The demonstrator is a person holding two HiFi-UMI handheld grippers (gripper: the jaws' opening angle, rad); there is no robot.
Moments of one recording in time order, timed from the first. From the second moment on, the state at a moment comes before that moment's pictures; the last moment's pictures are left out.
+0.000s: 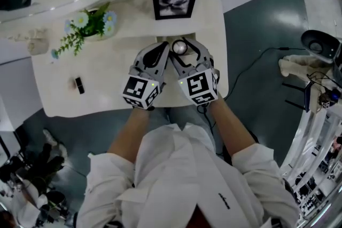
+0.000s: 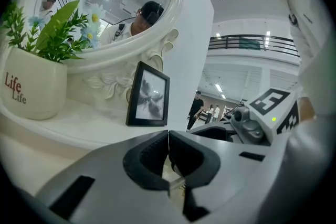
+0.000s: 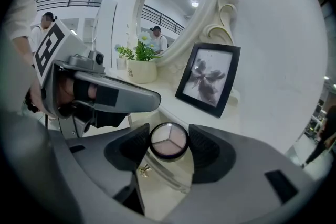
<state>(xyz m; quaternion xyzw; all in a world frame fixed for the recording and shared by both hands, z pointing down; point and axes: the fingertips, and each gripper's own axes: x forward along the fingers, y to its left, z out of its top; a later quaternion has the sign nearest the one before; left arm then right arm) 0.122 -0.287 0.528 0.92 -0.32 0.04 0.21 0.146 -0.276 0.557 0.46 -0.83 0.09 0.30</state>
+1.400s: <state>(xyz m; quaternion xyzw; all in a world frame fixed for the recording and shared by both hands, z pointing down) 0.090 -0.277 0.501 0.92 -0.34 0.03 0.20 0.156 -0.272 0.506 0.53 -0.82 0.05 0.21</state>
